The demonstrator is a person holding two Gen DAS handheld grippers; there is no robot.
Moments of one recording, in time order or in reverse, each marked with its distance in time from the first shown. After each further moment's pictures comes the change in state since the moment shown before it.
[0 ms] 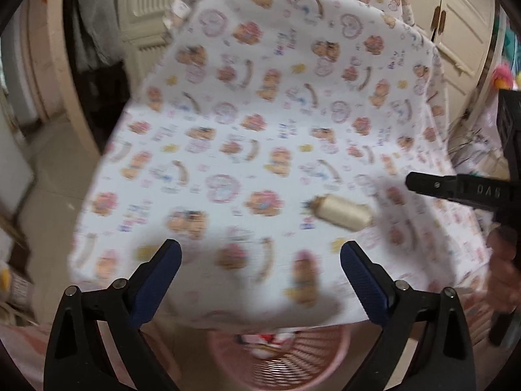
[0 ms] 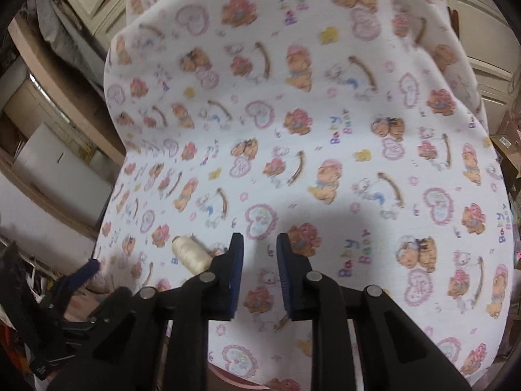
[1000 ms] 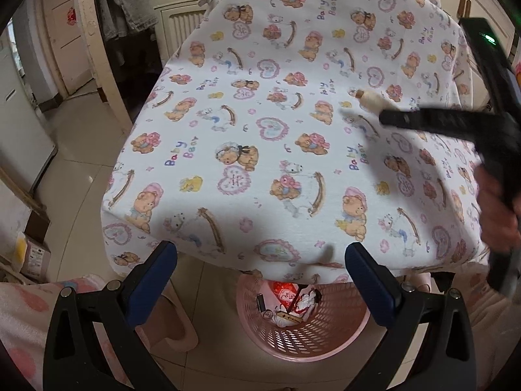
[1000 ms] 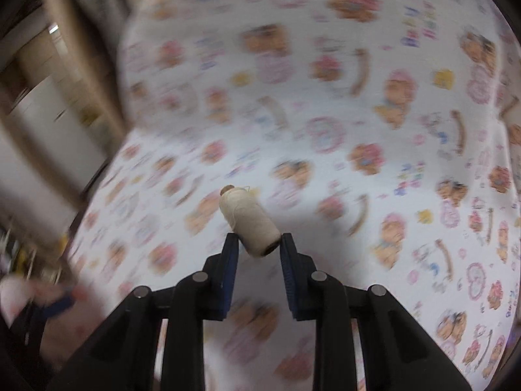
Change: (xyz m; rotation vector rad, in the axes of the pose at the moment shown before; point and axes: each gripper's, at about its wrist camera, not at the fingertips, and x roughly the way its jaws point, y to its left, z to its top) left arm -0.014 0.030 -0.042 -0.036 0.095 0.133; right arm 0.052 0.061 0.006 -0.254 0.026 -0.019
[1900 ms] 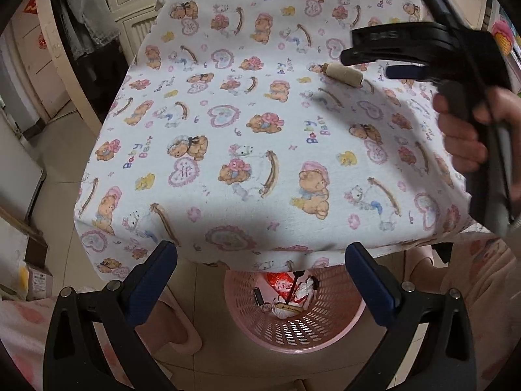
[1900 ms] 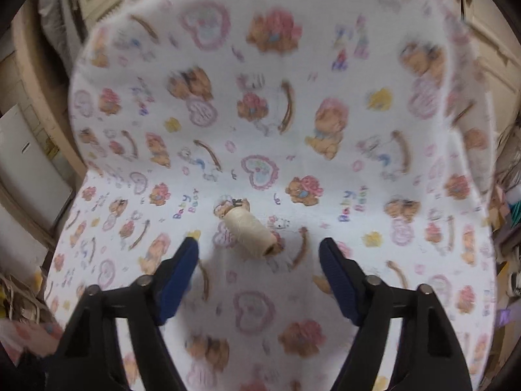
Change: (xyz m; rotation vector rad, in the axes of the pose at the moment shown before) left arm 0.008 -0.035 -0.011 0.145 0.033 -0.025; right arm 0.001 -0.041 0.032 0.152 -0.101 -0.193
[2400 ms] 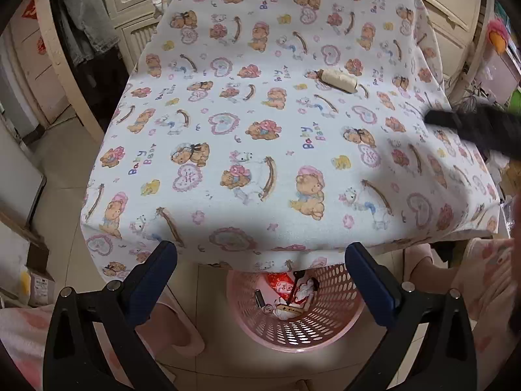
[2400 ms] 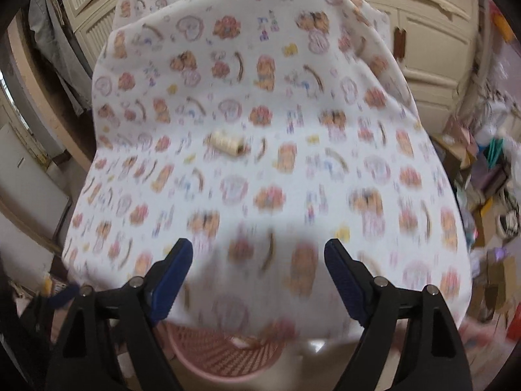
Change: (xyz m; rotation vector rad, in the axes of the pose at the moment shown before) left arm -0.011 0.000 -0.001 0.022 -0.024 -0.005; right arm -0.093 -0.010 -0.077 0.108 0.020 -0.071
